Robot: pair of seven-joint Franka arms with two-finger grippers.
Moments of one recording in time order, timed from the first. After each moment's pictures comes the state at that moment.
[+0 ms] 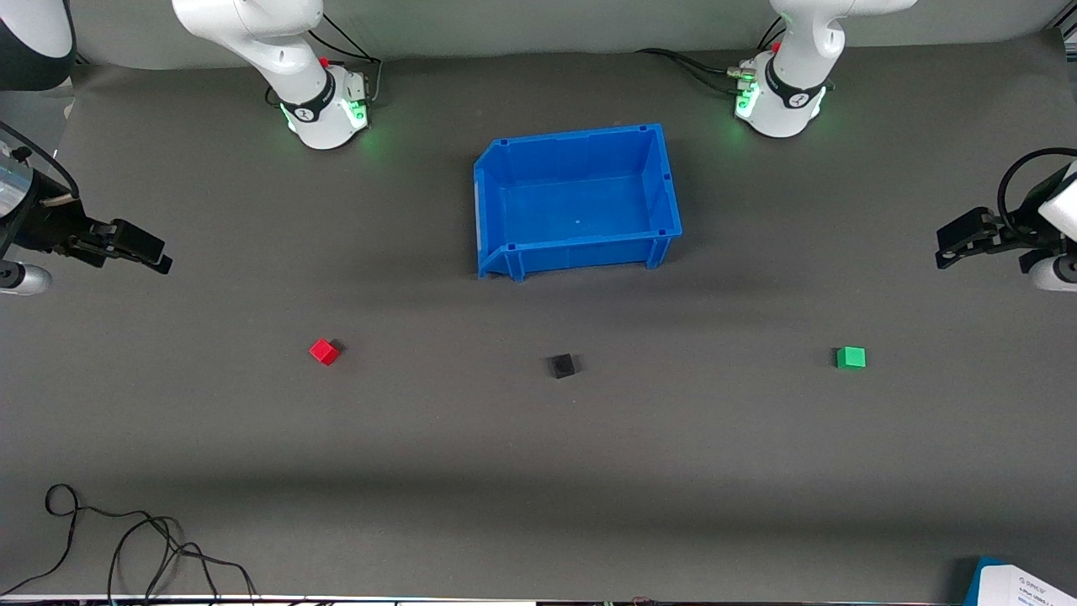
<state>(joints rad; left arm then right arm) 0.00 0.06 -0.01 -1.54 0.02 1.61 0.08 0.04 0.00 -0.04 -1.63 0.02 1.63 0.15</state>
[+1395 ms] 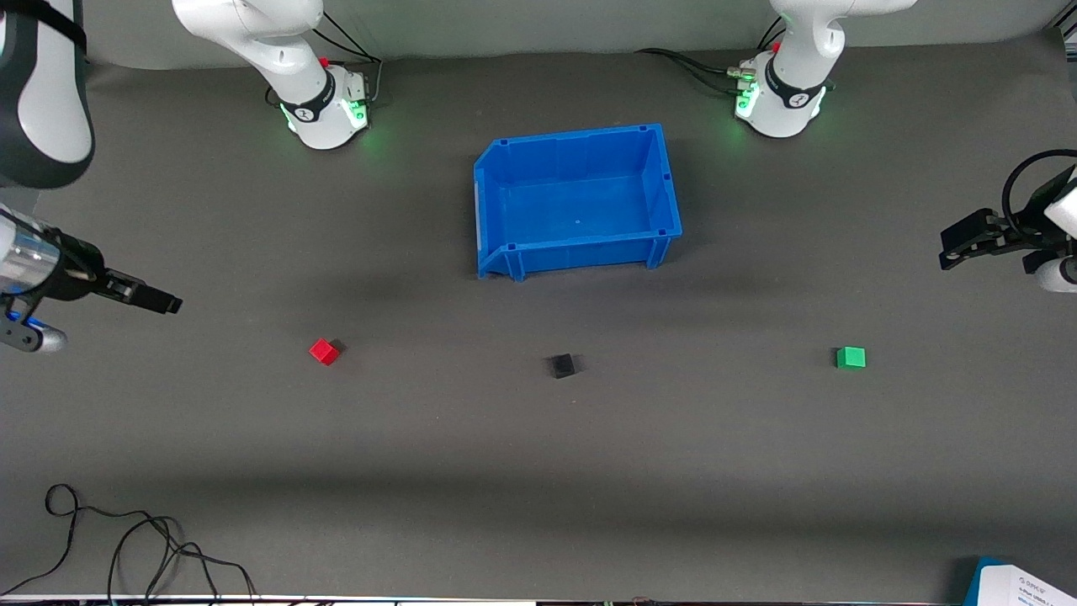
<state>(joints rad) 0.00 0.06 -0.01 -1.54 0.02 1.61 0.04 0.03 0.14 -0.10 -1.67 0.06 1.67 0.40</state>
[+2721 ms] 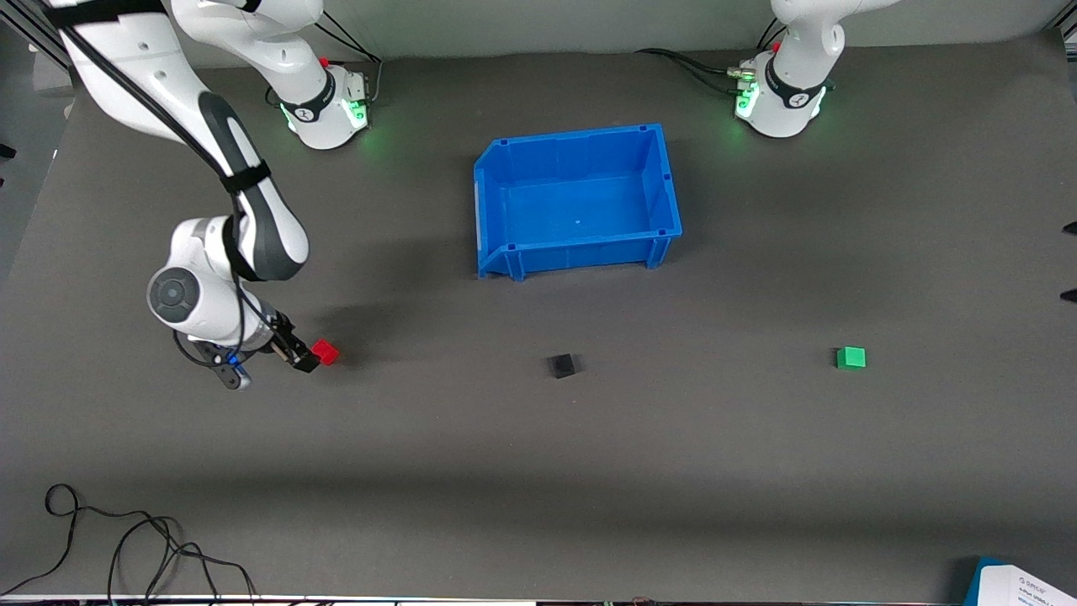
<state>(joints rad) 0.23 0.17 0.01 -1.52 -0.07 1.60 -1.11 0.18 0.42 -0.10 -2.08 0.05 2.43 0.87</state>
